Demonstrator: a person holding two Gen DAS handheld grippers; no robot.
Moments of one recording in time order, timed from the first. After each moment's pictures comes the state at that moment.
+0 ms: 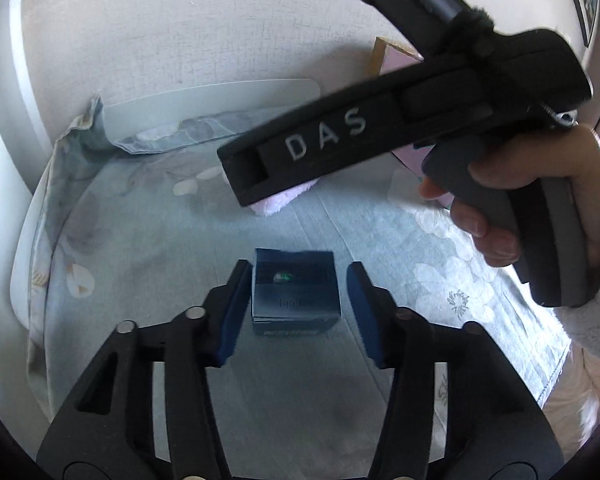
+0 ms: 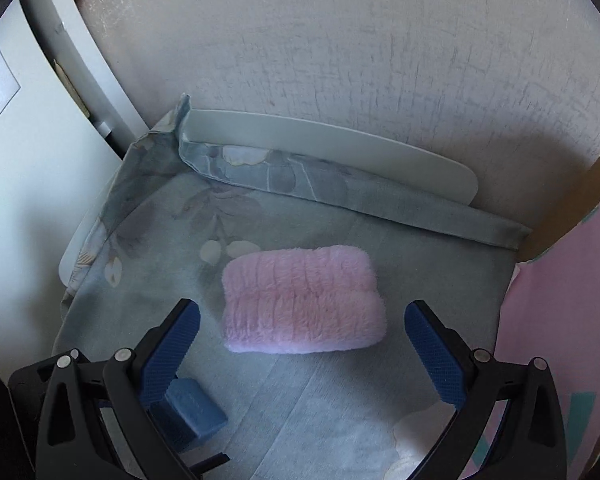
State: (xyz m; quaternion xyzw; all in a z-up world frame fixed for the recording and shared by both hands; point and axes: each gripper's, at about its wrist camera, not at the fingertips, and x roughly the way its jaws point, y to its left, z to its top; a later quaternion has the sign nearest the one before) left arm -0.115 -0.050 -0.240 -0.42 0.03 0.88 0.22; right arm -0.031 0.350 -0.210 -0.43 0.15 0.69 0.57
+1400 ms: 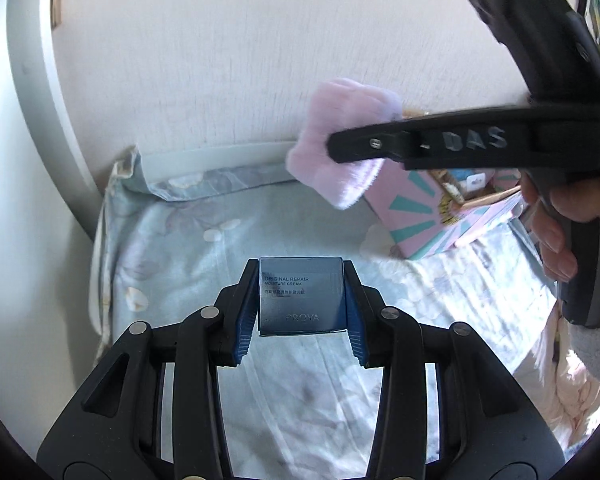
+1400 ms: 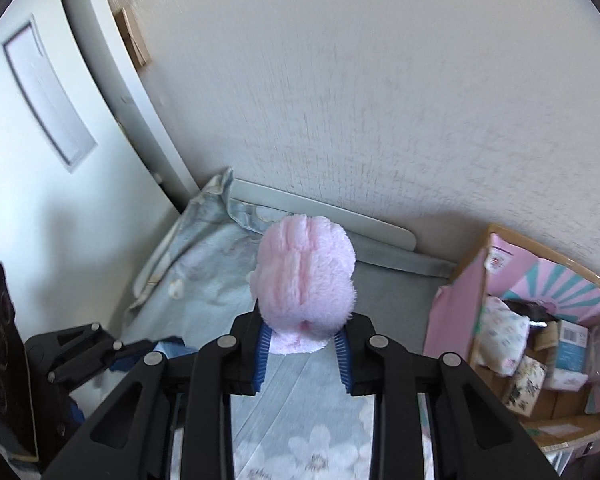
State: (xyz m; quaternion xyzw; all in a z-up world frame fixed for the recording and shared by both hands) left arm -0.106 -0.058 -0.146 -0.42 -0.01 0.89 0.19; right arm -0.046 0.268 -0.119 -0.39 0.11 0.71 0.57
